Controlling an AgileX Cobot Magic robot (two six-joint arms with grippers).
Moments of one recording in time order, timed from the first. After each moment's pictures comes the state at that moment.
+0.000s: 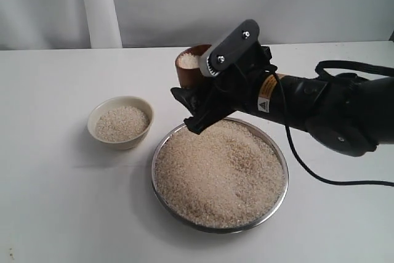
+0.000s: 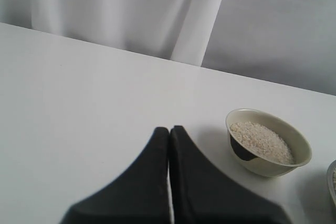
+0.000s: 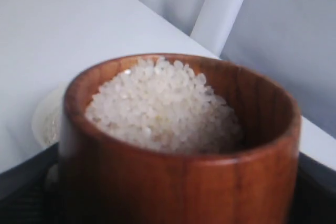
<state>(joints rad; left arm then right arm) 0.04 0.00 0.00 0.02 0.27 -0.25 0.58 1.71 -0.84 -0.42 -0.48 0.10</state>
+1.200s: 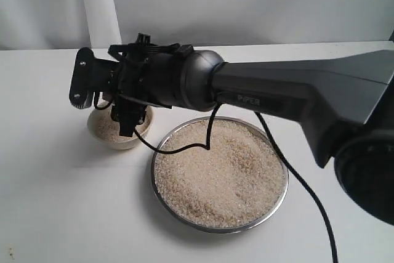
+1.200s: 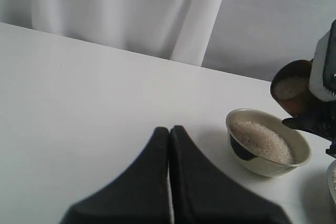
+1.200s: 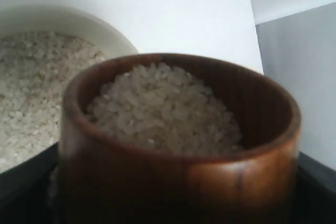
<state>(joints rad) 0.04 0.00 0.00 0.02 0.27 -0.25 0.88 2.27 -1.80 -0.78 0.52 -0.08</state>
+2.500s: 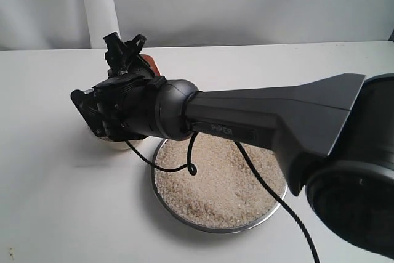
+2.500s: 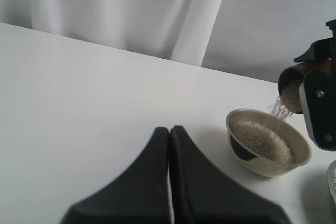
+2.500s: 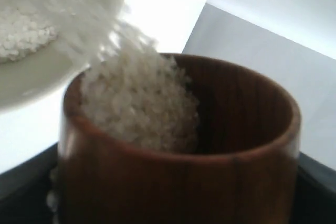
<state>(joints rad) 0.04 0.00 0.00 0.02 0.27 -0.25 0.96 2.32 -1.80 -1.31 0.74 -0.25</state>
